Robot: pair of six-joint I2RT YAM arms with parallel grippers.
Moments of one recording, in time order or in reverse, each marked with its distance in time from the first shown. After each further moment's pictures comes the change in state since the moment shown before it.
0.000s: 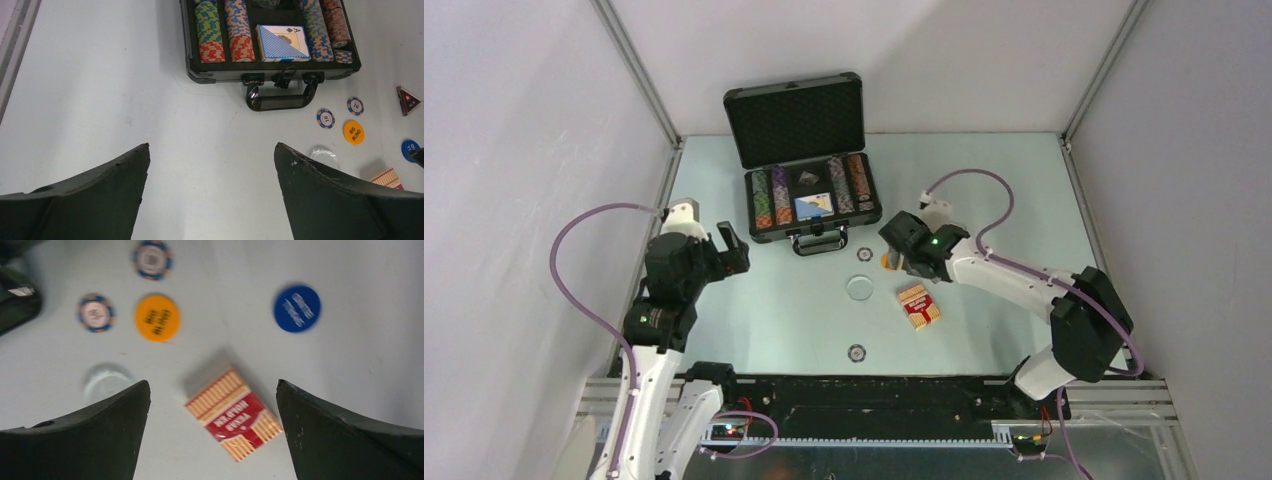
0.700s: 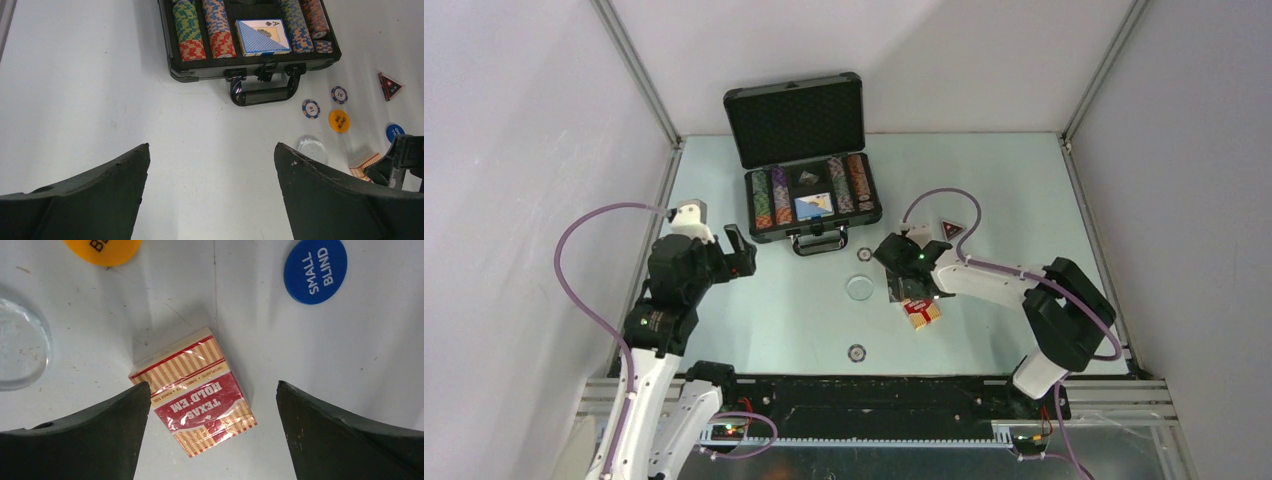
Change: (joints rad) left arm -0.065 -0.016 0.000 0.000 0.013 0.000; right arm 0.018 0.081 -0.140 -0.016 -0.088 -0.140
